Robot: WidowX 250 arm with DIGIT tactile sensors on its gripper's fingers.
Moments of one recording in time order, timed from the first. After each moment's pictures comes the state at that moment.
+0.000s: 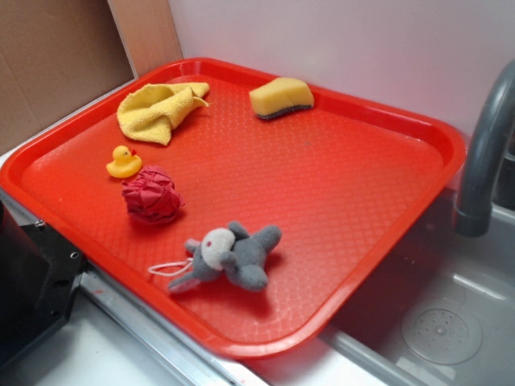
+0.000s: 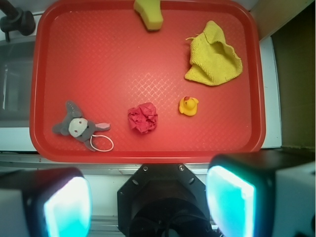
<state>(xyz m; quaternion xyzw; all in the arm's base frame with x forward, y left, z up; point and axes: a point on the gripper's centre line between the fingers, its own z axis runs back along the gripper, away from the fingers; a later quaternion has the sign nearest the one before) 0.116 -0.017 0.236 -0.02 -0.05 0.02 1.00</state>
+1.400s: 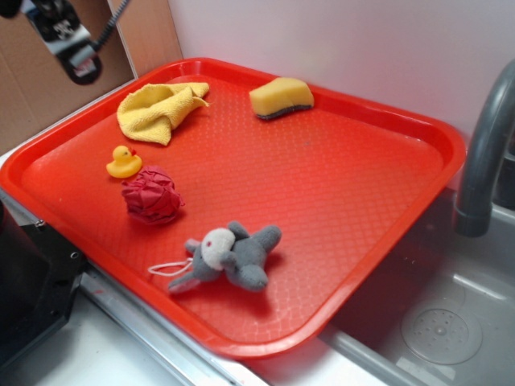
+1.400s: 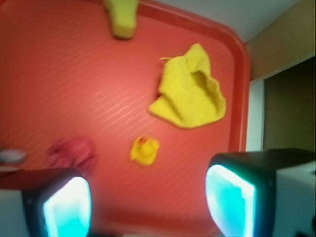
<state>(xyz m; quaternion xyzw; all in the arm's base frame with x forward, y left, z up) 0.172 0.048 0.144 0.08 -0.10 -0.07 0.99</state>
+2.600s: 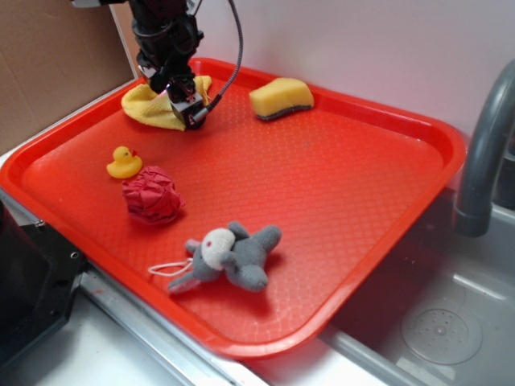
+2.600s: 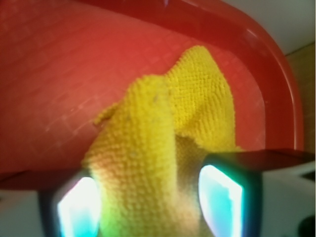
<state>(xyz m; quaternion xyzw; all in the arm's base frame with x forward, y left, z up) 0.281 0.107 0.024 0.14 -0.07 -0.06 0.99</state>
